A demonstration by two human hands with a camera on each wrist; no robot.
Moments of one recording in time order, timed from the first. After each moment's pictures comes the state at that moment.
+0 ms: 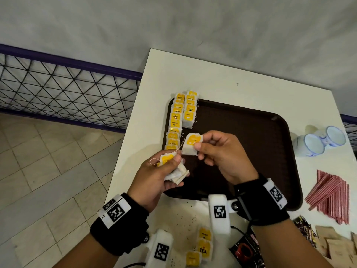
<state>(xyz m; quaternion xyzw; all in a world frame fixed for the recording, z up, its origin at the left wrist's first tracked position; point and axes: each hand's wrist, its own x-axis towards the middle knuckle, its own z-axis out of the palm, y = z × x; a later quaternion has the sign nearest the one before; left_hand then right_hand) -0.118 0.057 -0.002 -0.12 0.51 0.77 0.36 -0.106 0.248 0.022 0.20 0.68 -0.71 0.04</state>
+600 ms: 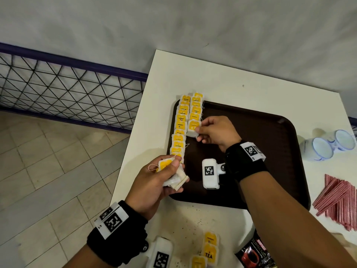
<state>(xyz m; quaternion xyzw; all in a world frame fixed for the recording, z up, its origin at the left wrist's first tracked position) -0.117 0.042 -0.005 -0.13 0.51 0.77 0.37 -0.189 0.268 -0.015 0.30 0.73 -0.60 0.12</state>
